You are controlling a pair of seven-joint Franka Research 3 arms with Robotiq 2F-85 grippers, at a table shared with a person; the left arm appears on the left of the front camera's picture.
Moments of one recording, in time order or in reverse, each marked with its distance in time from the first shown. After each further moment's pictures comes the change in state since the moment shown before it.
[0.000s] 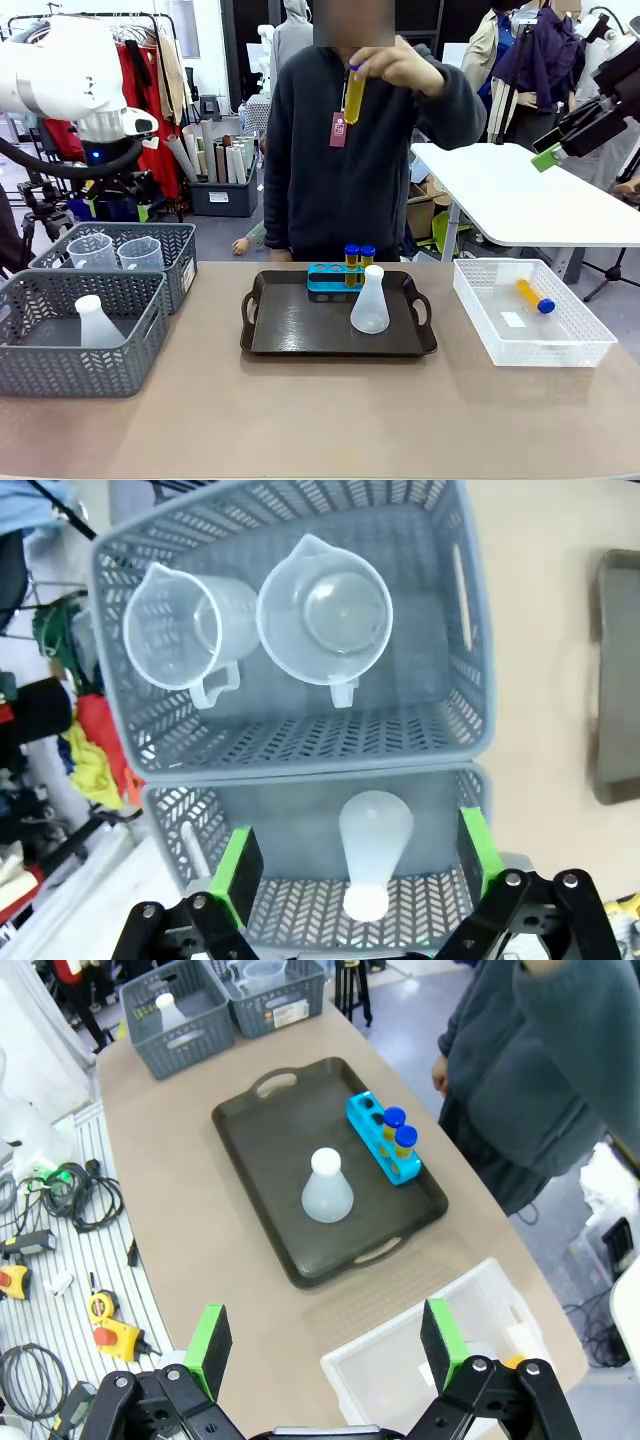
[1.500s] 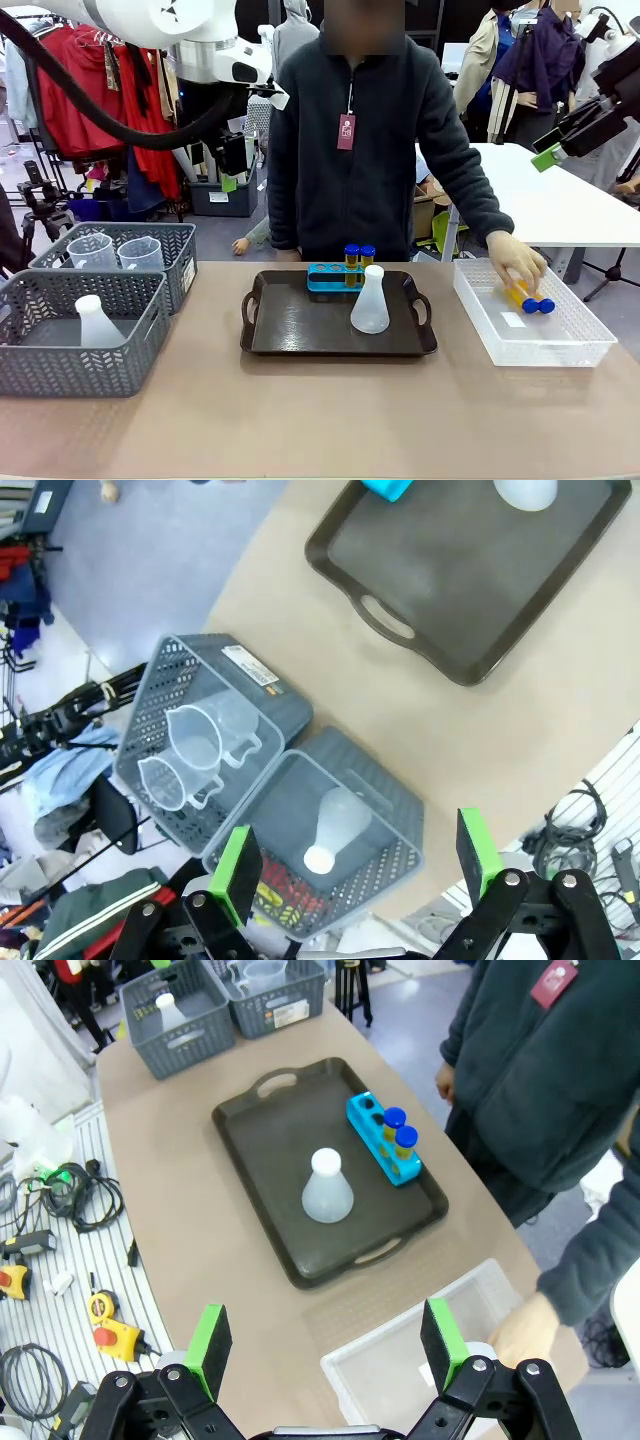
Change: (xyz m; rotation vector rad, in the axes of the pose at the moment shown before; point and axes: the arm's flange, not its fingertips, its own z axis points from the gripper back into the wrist) left arm -0.101 -0.216 0.152 0.089 -0.159 -0.773; right arm 0.000 0.000 0.000 0.000 0.000 0.000
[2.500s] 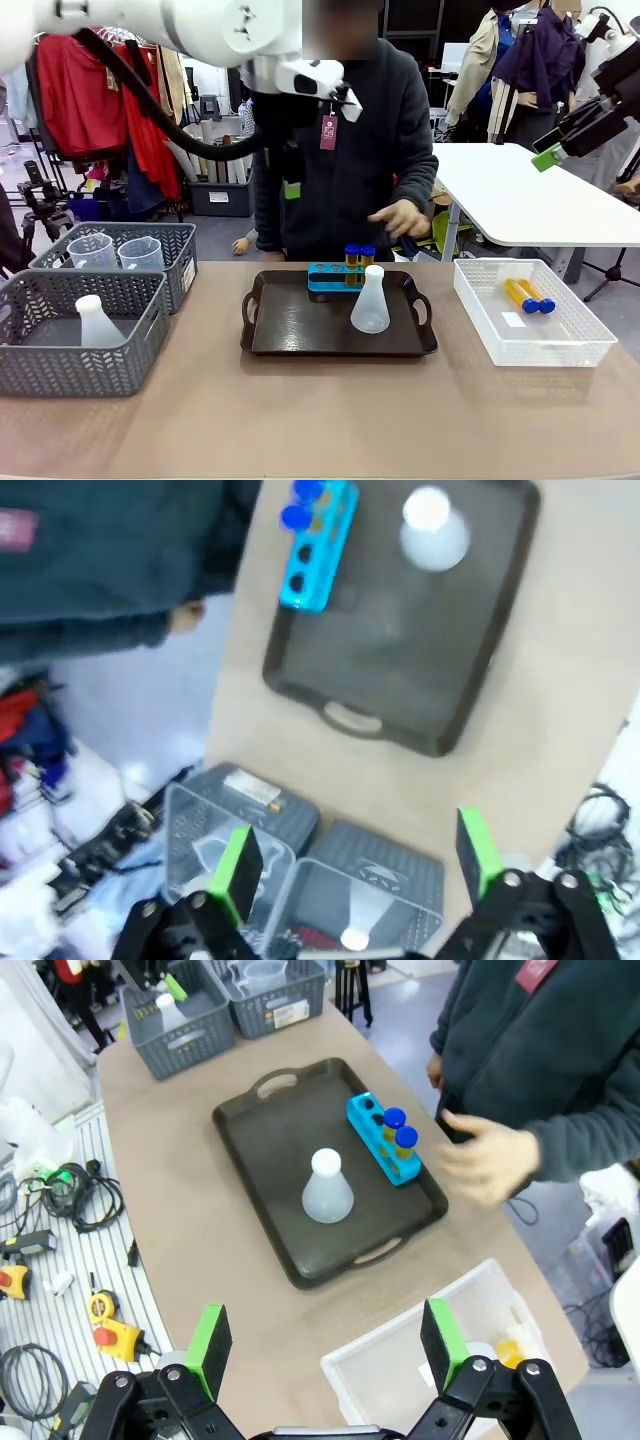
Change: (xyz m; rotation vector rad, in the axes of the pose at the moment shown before) left arm 0.060 -0.047 0.004 -0.027 -0.110 -0.289; right arm 0.000 0.000 0.000 0.000 0.000 0.000
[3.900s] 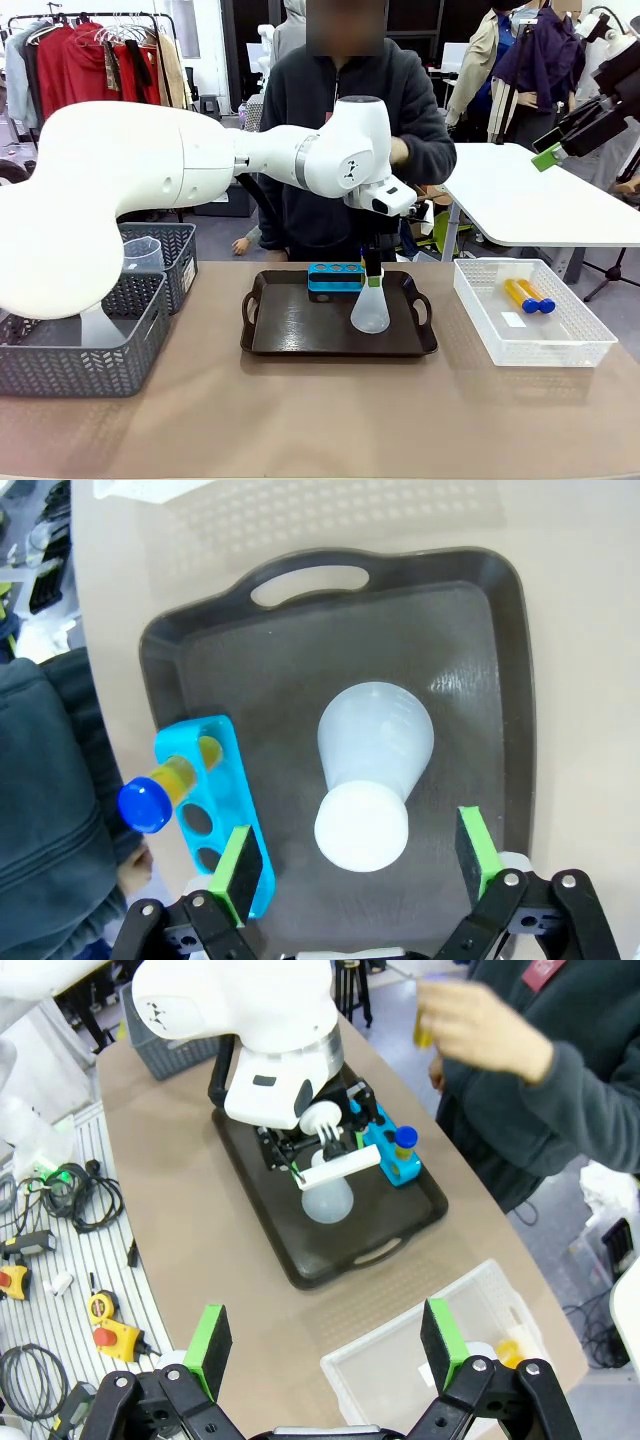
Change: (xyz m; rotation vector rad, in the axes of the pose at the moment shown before) left arm 0.161 -0.051 -0.228 -0.229 -0.122 -0.493; right arm 0.000 0.000 0.000 -0.001 -0.001 0.000
